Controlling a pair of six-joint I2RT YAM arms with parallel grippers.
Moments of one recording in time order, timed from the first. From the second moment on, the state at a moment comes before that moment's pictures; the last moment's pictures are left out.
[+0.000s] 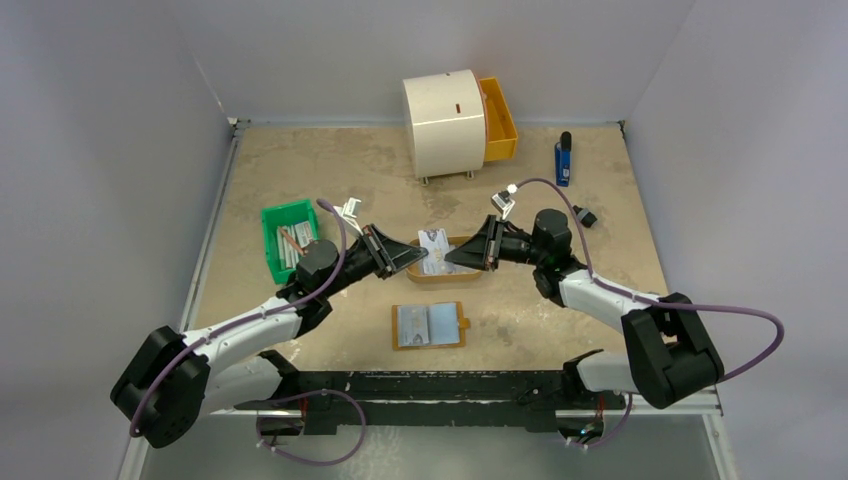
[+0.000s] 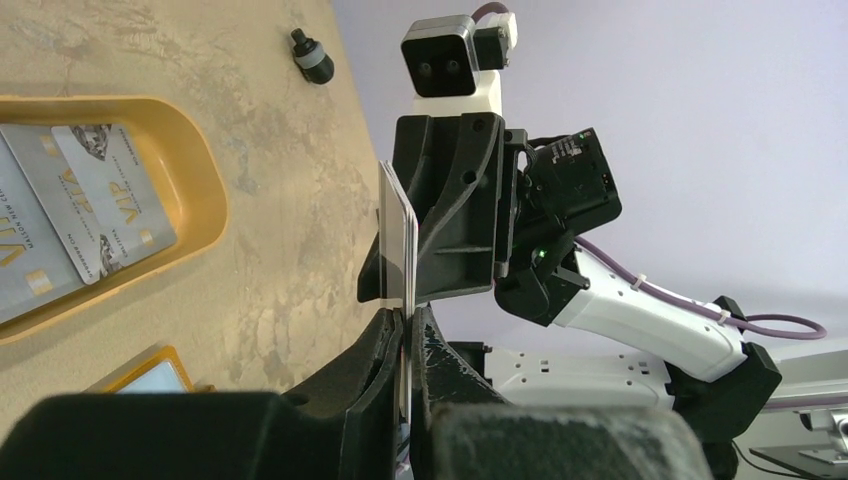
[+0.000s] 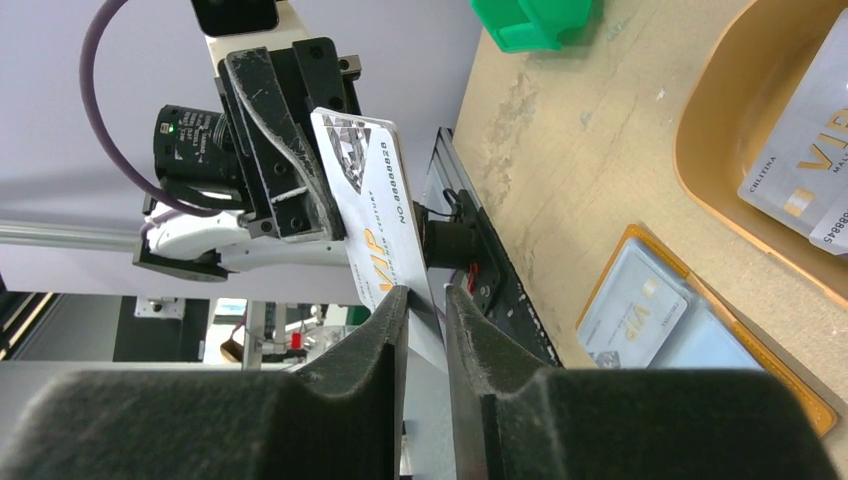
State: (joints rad) left arm -0.66 1.10 0.41 0.68 0.31 -1.21; right arm 0.38 1.32 0.51 0.65 -0.91 1.17
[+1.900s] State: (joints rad) left arm -0.65 1.40 0.57 0.37 0.06 -1.06; right arm 0.25 0.99 0.65 0.03 -0.74 0.83
